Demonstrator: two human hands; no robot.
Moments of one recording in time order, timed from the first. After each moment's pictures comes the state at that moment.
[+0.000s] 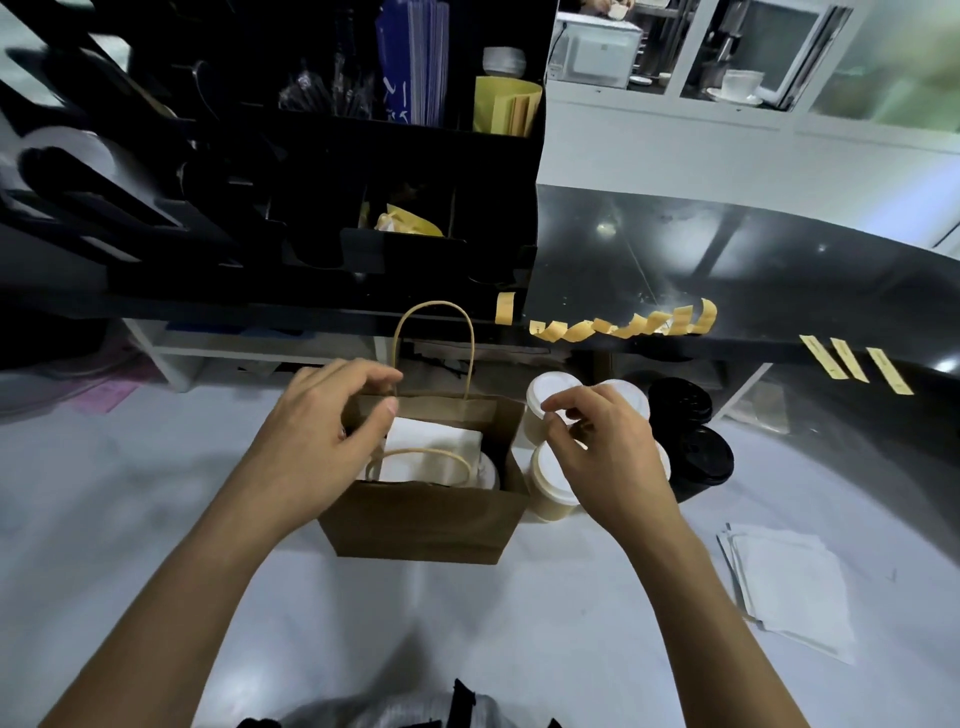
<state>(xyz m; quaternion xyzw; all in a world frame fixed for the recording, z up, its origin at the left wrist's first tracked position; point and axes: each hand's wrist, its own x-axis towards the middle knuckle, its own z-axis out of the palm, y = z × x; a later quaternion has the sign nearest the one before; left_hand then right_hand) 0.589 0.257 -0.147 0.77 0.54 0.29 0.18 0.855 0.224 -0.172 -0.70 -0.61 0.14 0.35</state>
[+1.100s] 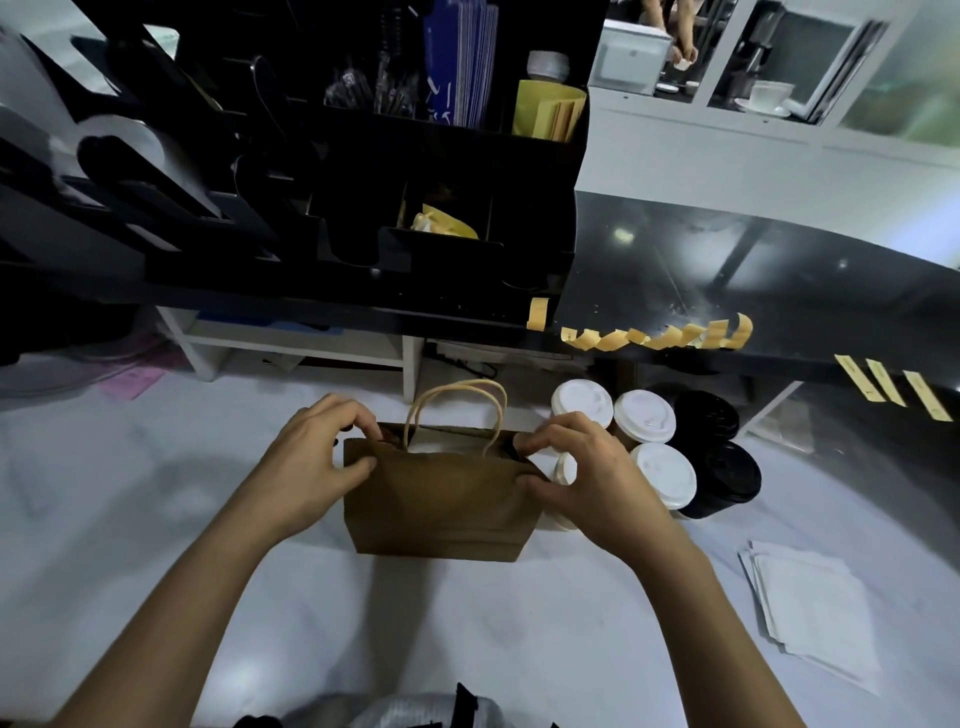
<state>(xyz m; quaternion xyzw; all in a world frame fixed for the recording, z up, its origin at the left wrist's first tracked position) 0.538 0.278 -0.210 0.74 0.56 0.25 0.26 0.842 0.234 -0.193 -0.63 -0.72 0.19 0.22</state>
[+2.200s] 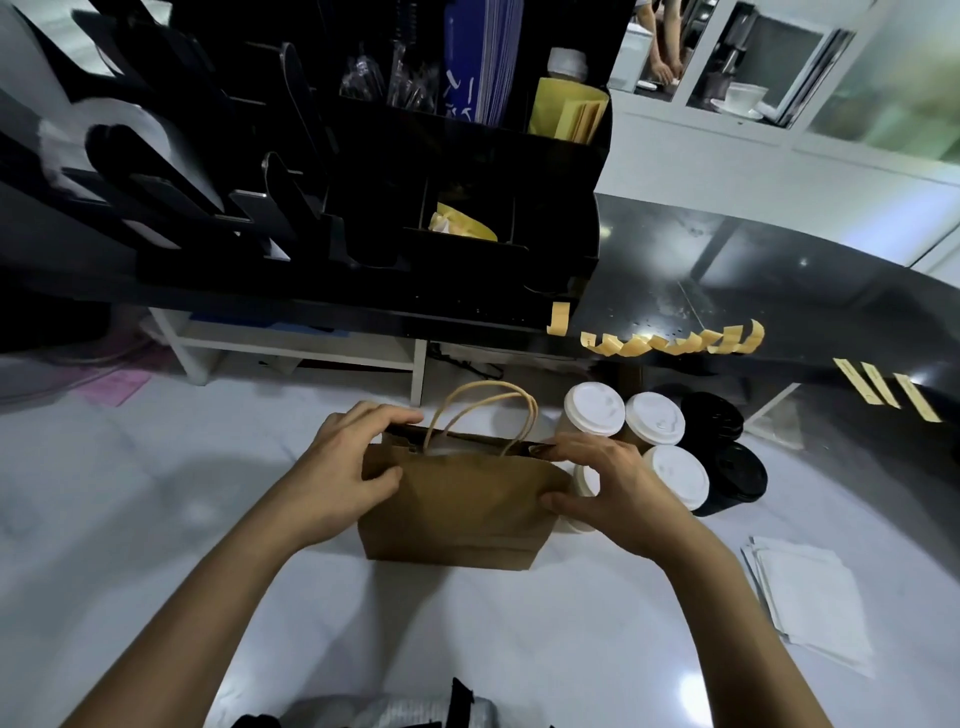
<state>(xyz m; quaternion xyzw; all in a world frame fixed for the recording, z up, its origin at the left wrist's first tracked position) 0.522 0.298 -0.224 0.77 0.49 0.24 0.32 0.837 0.245 -0.199 -0.64 -0.73 0.21 0.15</state>
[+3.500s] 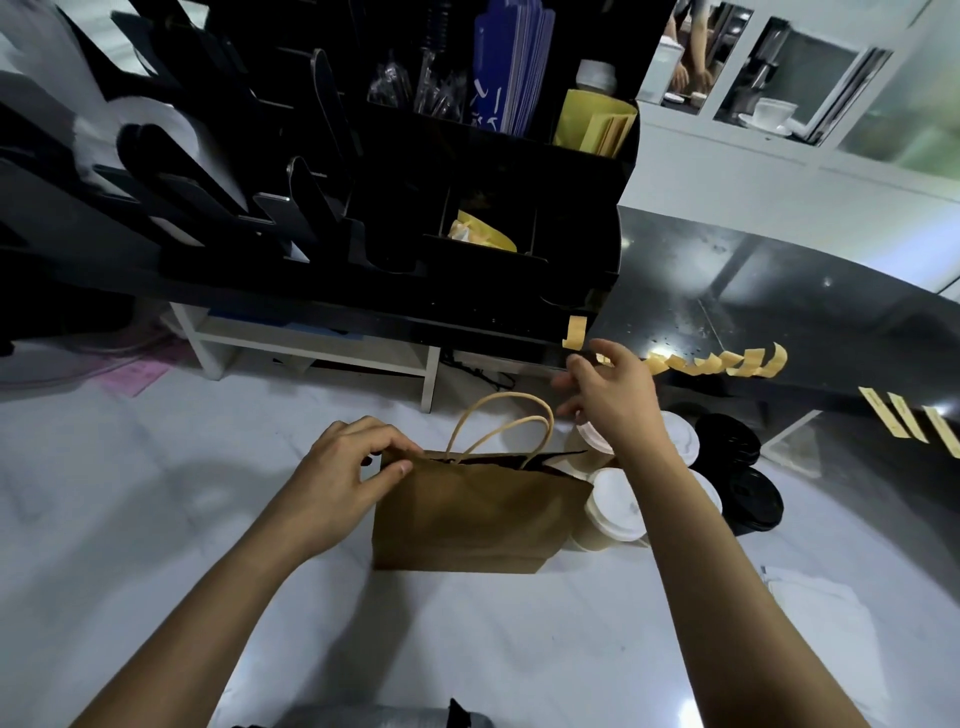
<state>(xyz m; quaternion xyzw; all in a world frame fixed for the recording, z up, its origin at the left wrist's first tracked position) 0.519 0.296 -0.236 0.75 0.51 0.29 0.31 0.810 0.335 -0.169 -0.70 -0.46 0.33 0.43</state>
